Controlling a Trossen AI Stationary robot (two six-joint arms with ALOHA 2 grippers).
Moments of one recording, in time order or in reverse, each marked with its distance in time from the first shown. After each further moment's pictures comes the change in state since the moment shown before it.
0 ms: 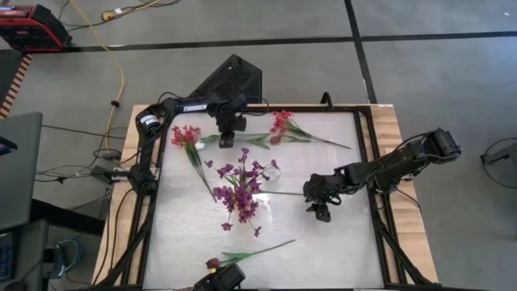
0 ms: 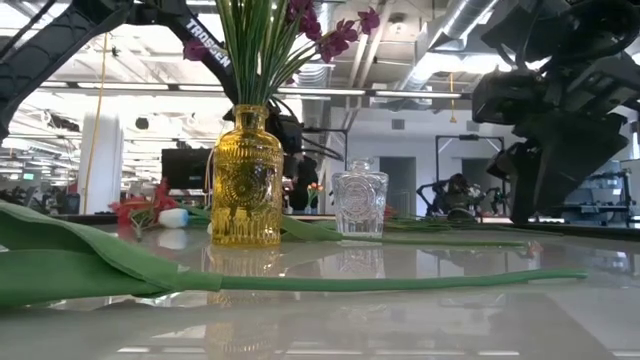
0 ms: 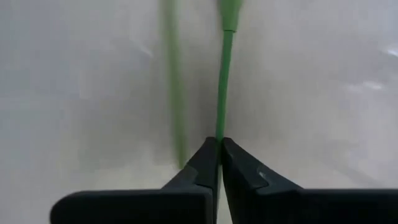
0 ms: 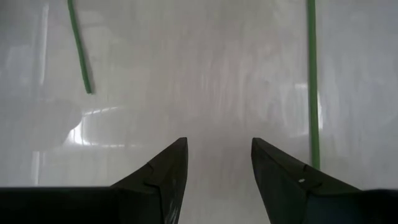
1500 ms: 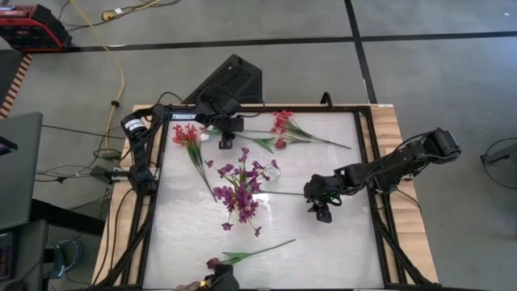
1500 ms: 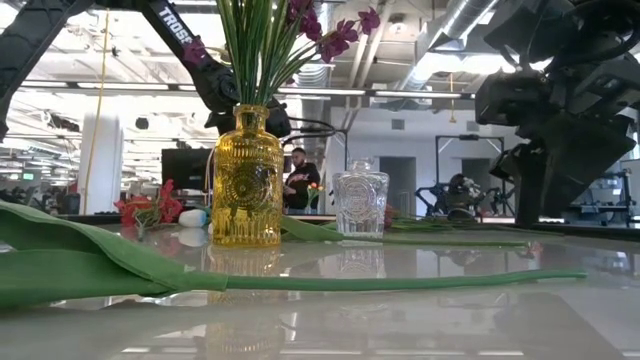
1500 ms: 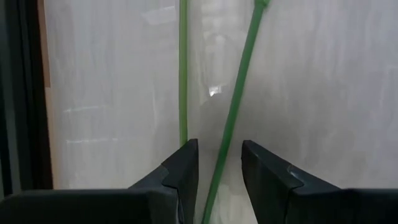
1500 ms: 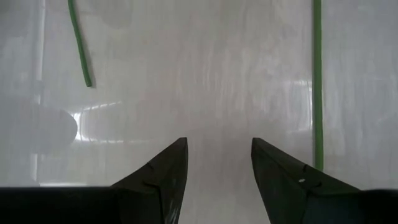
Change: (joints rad) left arm -0.018 -0.158 -0.314 0.527 -0.136 0.076; right arm 0.015 0.002 0.000 -0.014 0.004 -0.001
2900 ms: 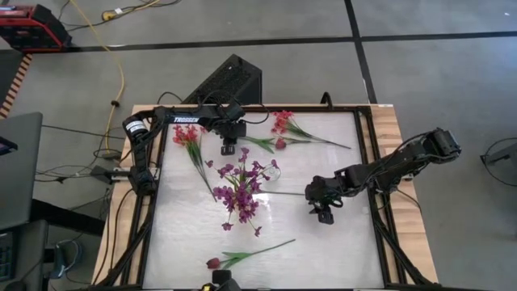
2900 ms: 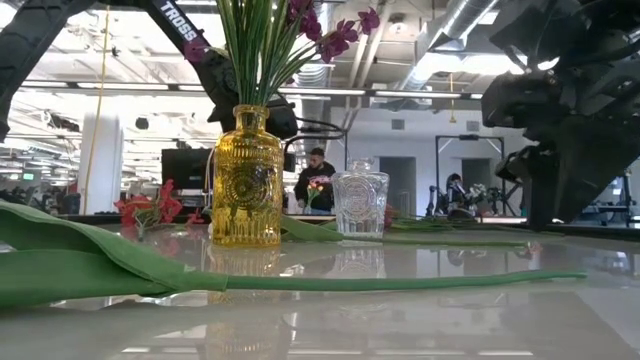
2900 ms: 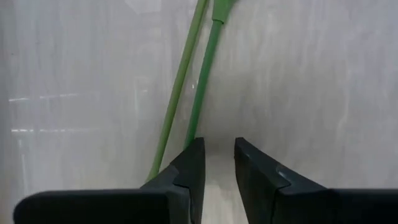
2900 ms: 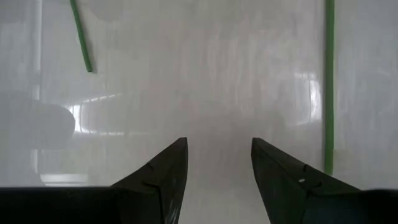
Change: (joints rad) left arm -0.049 0.003 0.021 -0.111 -0.033 -0.115; right arm 0.020 0.000 0.000 -0.031 0.000 0.010
